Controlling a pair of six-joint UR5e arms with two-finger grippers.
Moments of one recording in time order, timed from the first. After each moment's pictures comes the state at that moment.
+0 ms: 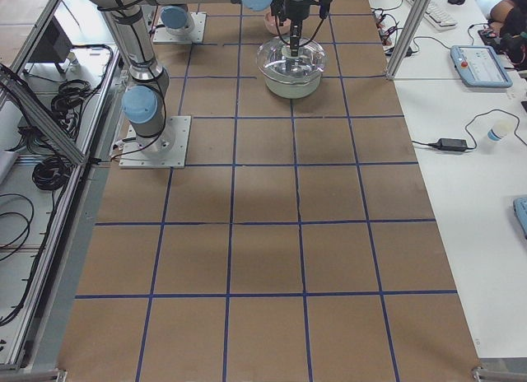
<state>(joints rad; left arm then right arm) -1.40 -1.81 -2.10 -0.77 1.64 -0.26 1.54 -1.52 1.48 -1.58 -1.57 0.12</state>
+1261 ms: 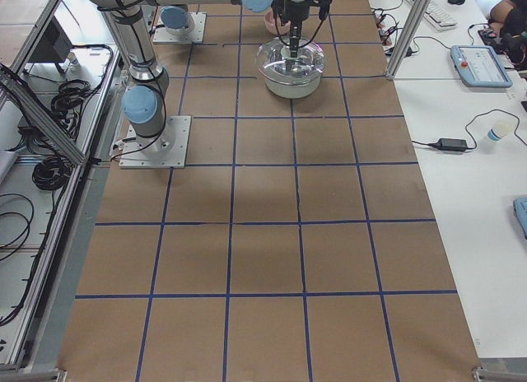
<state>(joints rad) -1.40 -1.85 -2.09 -0.71 1.65 -0.26 1.54 -1.52 1.48 -1.58 -1.57 0.12</state>
